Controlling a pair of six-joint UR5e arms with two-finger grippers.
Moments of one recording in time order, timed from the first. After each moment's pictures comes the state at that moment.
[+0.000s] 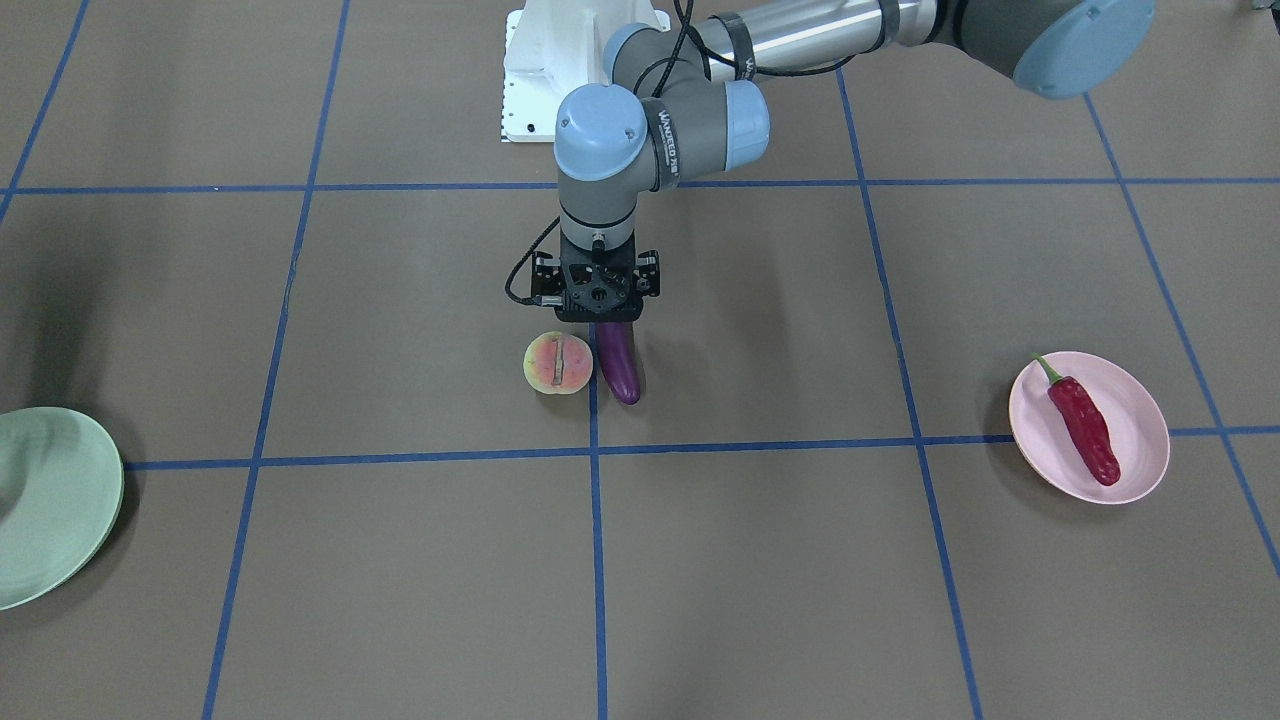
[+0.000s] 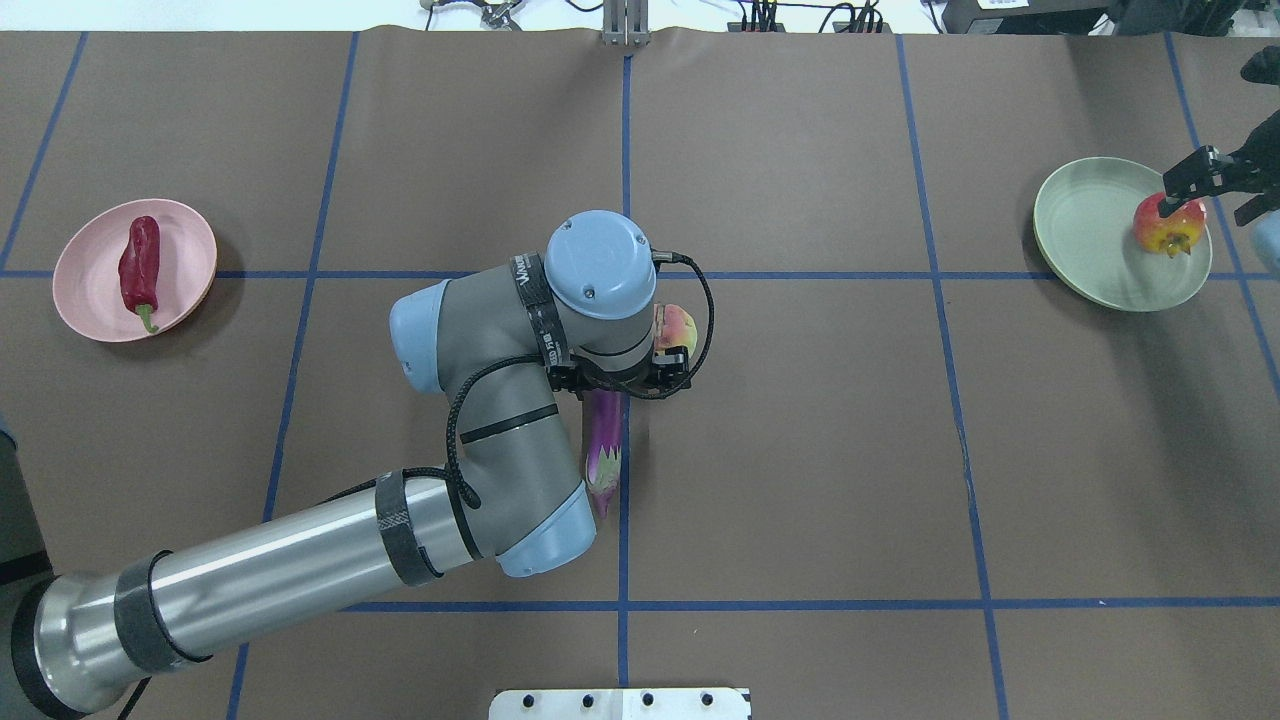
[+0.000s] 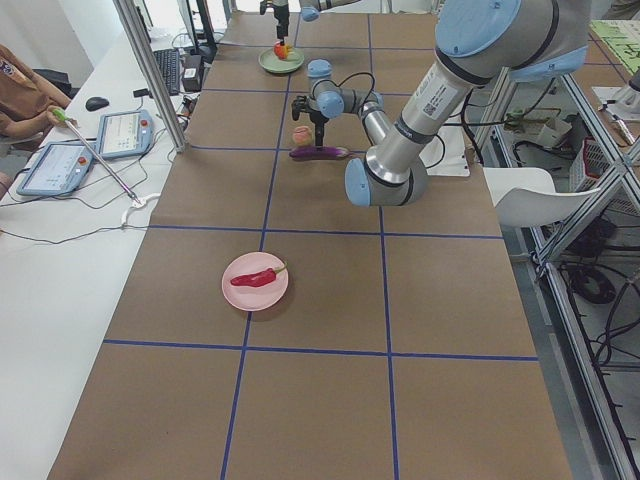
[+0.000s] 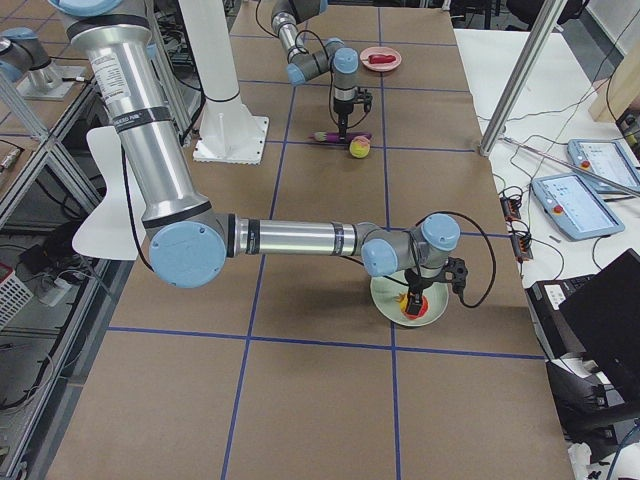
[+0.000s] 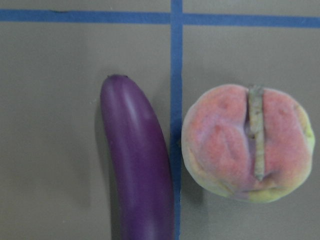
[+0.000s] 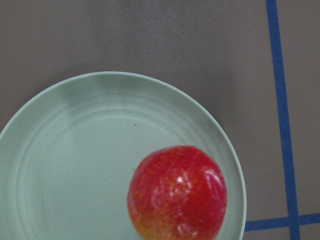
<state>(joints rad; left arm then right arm) -0.47 -2.47 -1.38 -1.64 -1.89 -1.24 1.30 -1.26 1.21 -1.27 2.31 0.49</state>
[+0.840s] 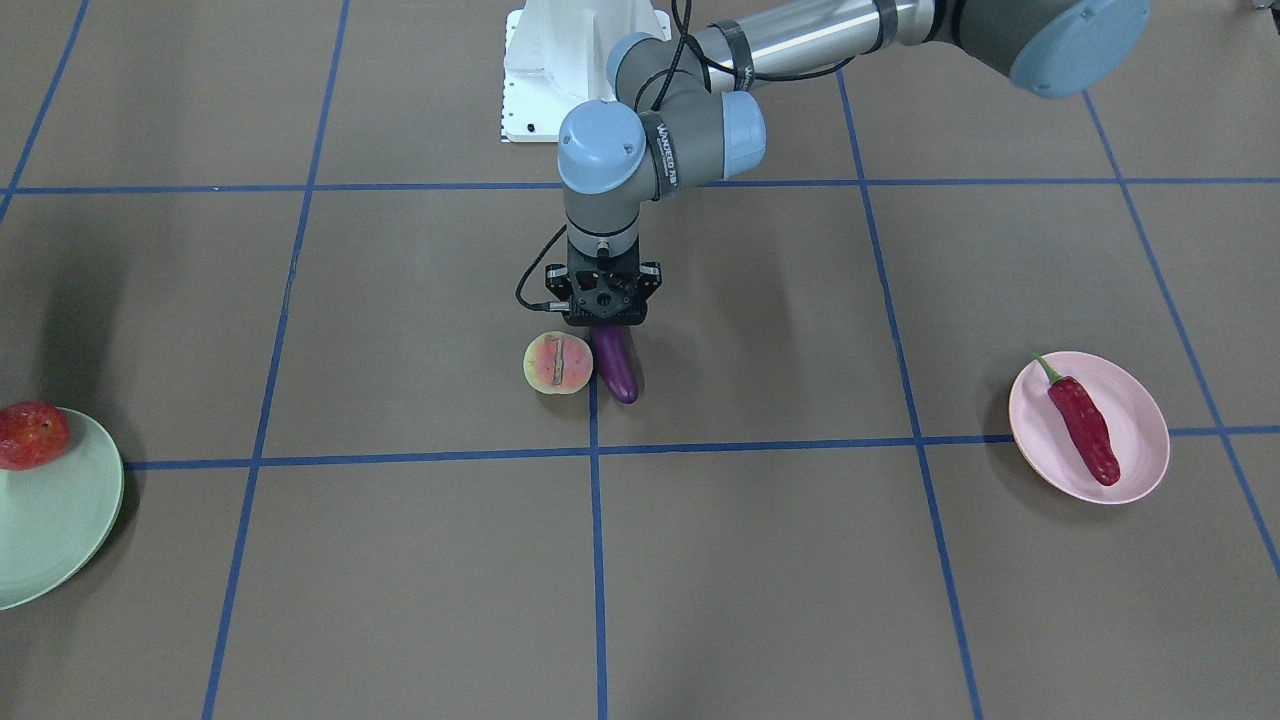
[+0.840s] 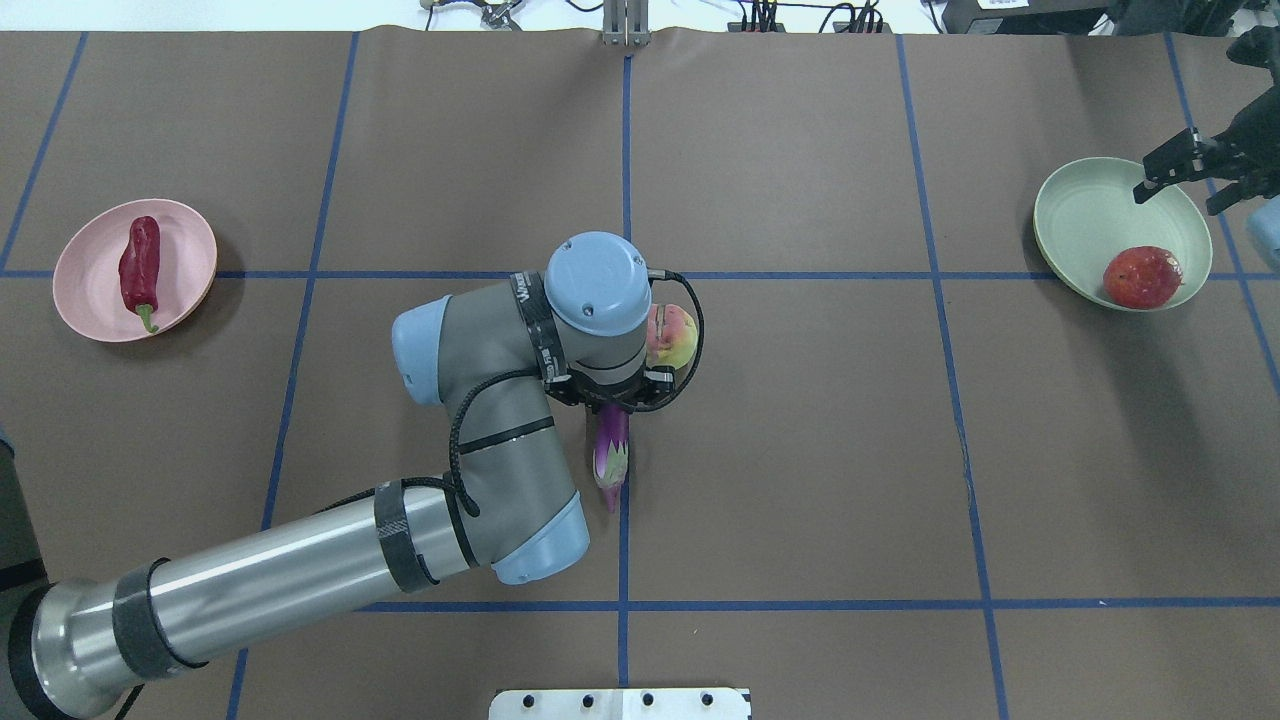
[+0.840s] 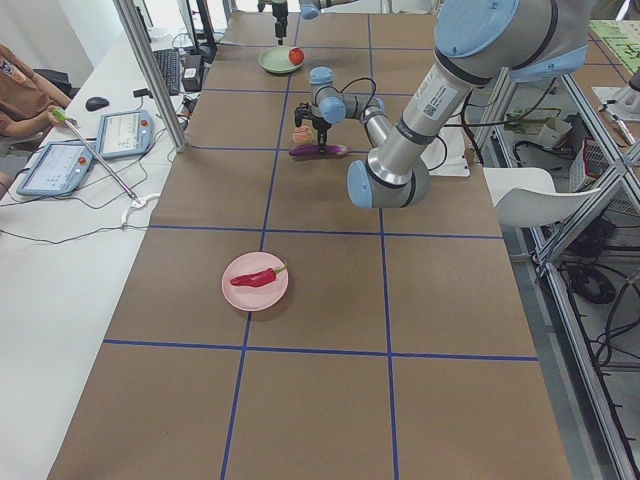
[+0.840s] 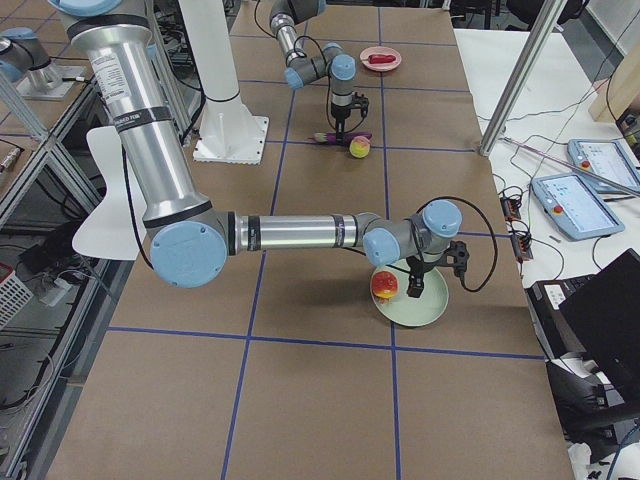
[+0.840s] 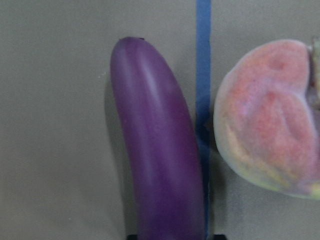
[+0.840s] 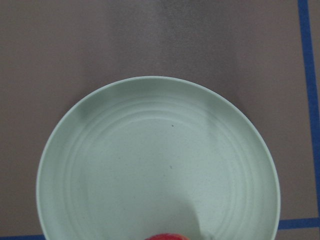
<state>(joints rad) -0.49 -2.45 -1.40 -1.64 -1.89 -1.24 1.28 -1.26 1.31 -1.27 2.42 0.56</state>
